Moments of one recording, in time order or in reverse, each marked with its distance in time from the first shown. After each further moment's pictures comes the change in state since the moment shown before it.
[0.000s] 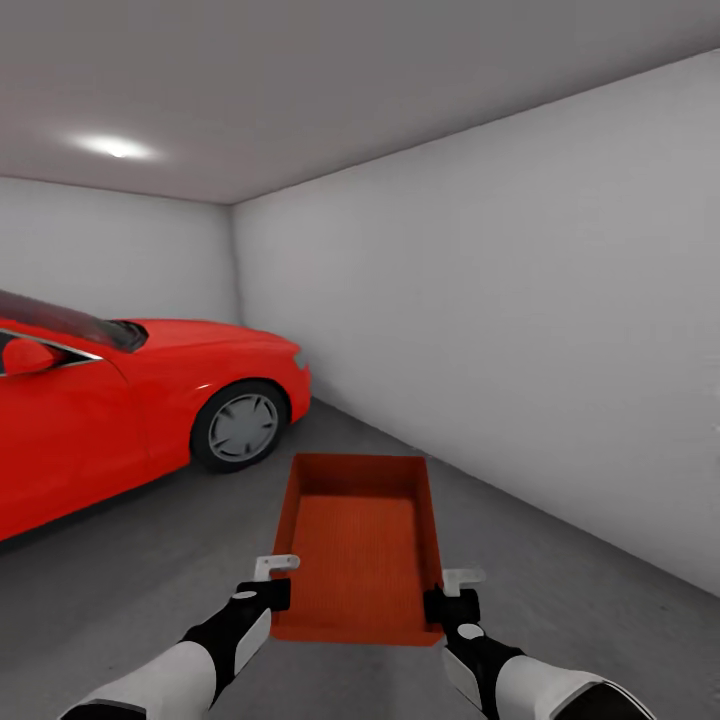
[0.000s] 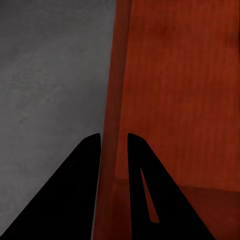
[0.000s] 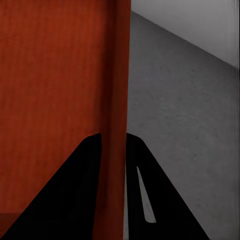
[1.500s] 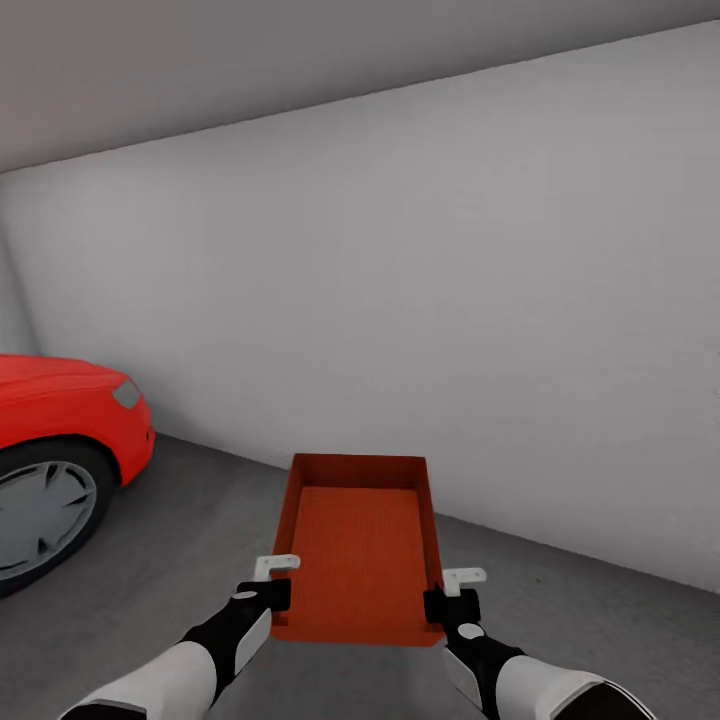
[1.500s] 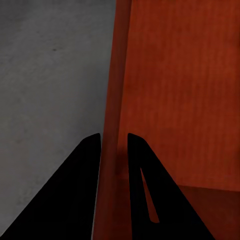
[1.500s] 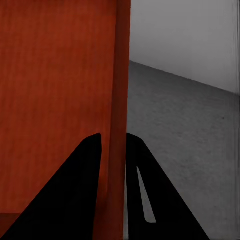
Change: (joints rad) left arm 0.000 -0.001 0.003 0.000 -0.002 0.000 0.001; right arm 0.000 -0.001 -0.002 0.000 0.003 0.001 0.001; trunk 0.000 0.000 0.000
